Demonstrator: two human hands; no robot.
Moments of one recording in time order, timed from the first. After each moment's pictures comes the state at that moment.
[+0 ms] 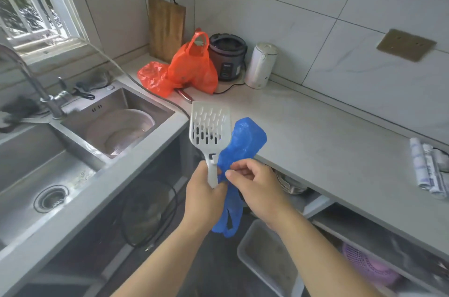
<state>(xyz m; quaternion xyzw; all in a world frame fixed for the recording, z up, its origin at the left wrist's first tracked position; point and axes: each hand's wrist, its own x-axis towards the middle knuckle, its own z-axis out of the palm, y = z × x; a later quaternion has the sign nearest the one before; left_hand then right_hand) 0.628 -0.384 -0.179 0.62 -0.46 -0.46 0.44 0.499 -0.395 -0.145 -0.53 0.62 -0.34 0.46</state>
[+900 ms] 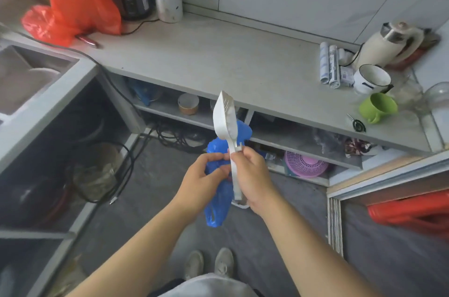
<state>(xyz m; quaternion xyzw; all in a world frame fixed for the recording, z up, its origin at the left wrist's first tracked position) 0.399 -0.173 -0.228 0.55 -0.48 -0.63 0.27 0.270 -0.157 -0.214 -0.30 0.69 -0.43 0.50</state>
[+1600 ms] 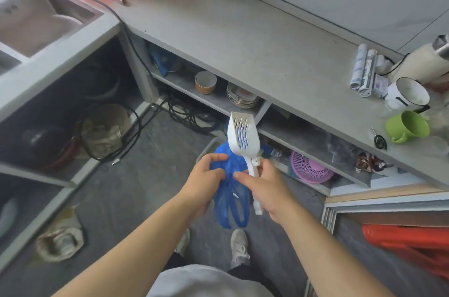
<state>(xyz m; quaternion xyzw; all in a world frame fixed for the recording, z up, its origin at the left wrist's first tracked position) 0.384 -0.158 -0.276 0.58 -0.27 -0.71 0.28 0.229 -0.139 -0.257 -0.34 0.73 -0.27 0.53</state>
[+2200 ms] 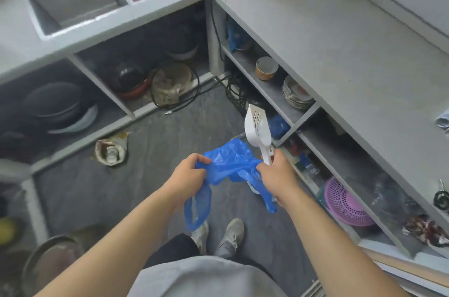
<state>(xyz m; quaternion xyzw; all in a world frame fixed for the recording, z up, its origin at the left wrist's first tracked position) 0.325 -0.057 -0.290 0.77 -0.20 -0.54 0.27 0.132 -0.148 -0.303 -0.54 0.66 -0.10 0.51</state>
